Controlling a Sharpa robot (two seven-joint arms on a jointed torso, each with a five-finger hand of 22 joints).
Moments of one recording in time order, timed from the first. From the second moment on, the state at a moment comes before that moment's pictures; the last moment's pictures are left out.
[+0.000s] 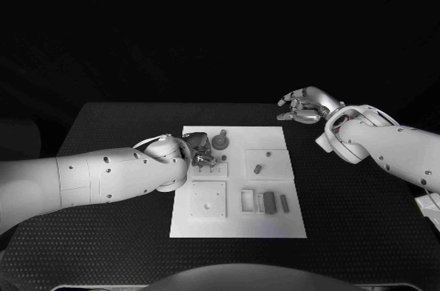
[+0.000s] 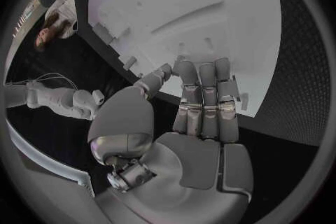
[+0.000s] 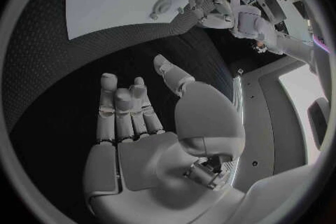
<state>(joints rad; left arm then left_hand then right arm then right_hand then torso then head) 1.22 -0.67 -0.24 1.44 -1.33 -0.31 -0.48 0.93 -0.13 0.65 -0.19 0.11 1.06 0.09 0.39 0.88 1.32 -0.02 0.69 0.65 1.04 -0.04 0.93 0.73 0.04 1.15 -0.14 0.31 1.28 1.22 -0.71 -0.05 1.21 -1.07 -0.39 0.11 1.09 -0.10 0.54 -0.28 0.05 0.78 0.19 0.23 0.48 0.85 0.09 1.27 1.01 0.93 -0.01 1.57 0.84 0.25 0.93 0.07 0.95 1.31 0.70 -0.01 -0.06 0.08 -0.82</state>
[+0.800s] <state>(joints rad) 1.21 -0.67 -0.24 1.44 -1.39 -0.29 -0.48 0.93 -0.17 0.64 -0.17 0.09 1.13 0.04 0.38 0.88 1.27 -0.05 0.69 0.64 1.03 -0.04 0.94 0.71 0.04 1.15 -0.14 0.30 1.28 1.22 -0.71 -0.05 1.20 -1.07 -0.39 0.11 1.08 -0.10 0.54 -0.28 0.05 0.78 0.19 0.23 0.48 0.85 0.09 1.27 1.01 0.93 -0.01 1.57 0.84 0.25 0.93 0.07 0.95 1.31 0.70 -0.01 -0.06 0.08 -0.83</state>
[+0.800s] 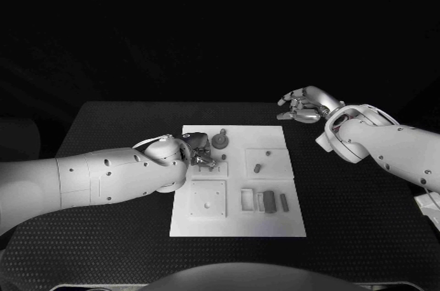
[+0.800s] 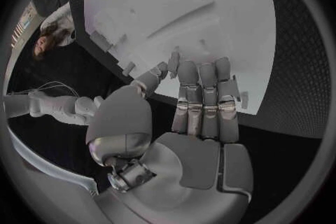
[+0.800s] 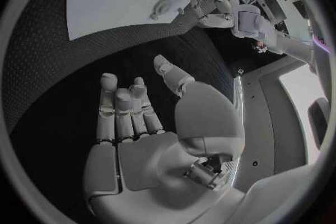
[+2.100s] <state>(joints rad) 1.20 -0.68 -0.24 1.43 -1.40 -0.28 -0.48 0.89 -0.22 0.62 -0.09 0.06 1.14 0.04 0.36 0.89 1.26 -0.05 0.70 0.62 1.02 -0.04 0.97 0.68 0.04 1.15 -0.14 0.28 1.29 1.22 -0.71 -0.05 1.20 -1.07 -0.38 0.11 1.08 -0.10 0.53 -0.28 0.05 0.78 0.19 0.23 0.47 0.84 0.09 1.27 1.00 0.93 -0.01 1.57 0.84 0.25 0.93 0.07 0.95 1.31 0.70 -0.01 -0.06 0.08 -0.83</state>
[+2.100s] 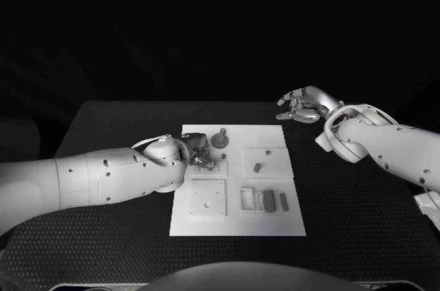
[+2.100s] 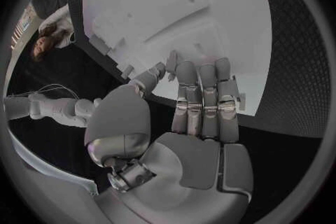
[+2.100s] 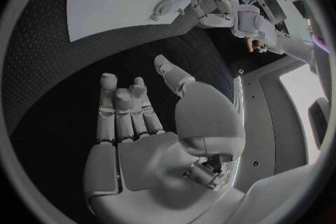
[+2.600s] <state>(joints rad) 1.20 -0.67 -0.24 1.44 -1.41 -0.27 -0.48 0.88 -0.18 0.52 -0.14 0.13 1.14 0.04 0.36 0.90 1.26 -0.06 0.71 0.62 1.01 -0.03 0.98 0.67 0.04 1.15 -0.14 0.28 1.30 1.22 -0.71 -0.05 1.20 -1.07 -0.38 0.11 1.08 -0.11 0.53 -0.28 0.05 0.78 0.19 0.23 0.47 0.84 0.09 1.27 1.00 0.93 -0.01 1.57 0.84 0.25 0.93 0.07 0.94 1.31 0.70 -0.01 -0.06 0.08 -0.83</state>
